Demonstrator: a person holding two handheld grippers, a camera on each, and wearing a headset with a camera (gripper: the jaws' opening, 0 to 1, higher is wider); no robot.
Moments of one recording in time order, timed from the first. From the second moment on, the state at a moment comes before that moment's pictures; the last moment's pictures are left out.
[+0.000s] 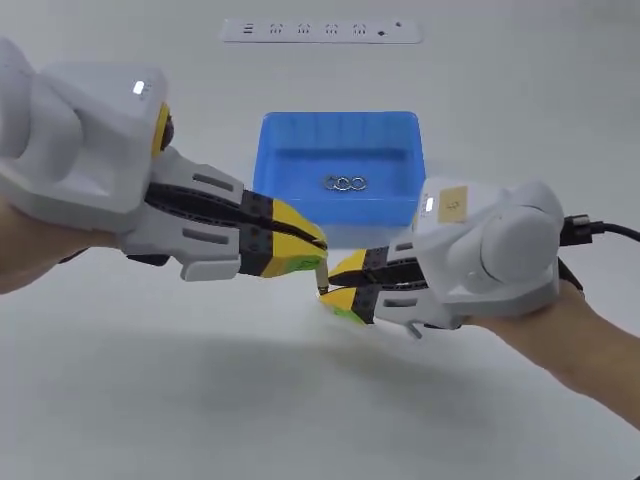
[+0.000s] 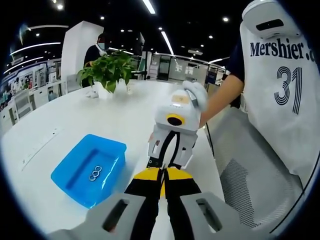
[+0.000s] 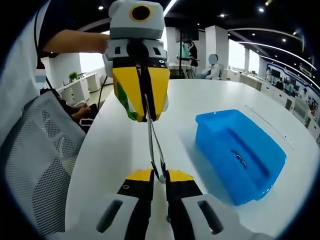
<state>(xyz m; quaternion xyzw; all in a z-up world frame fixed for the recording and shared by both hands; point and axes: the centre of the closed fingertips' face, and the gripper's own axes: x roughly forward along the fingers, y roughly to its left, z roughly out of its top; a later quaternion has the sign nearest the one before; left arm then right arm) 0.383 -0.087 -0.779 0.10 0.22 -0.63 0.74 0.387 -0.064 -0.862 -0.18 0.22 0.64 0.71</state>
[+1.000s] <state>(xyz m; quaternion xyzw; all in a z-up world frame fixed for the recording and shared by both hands) 0.389 -0.086 -0.785 0.09 0.23 -0.63 0.74 0.387 -0.061 -0.864 -0.17 0.23 0.66 0.69</state>
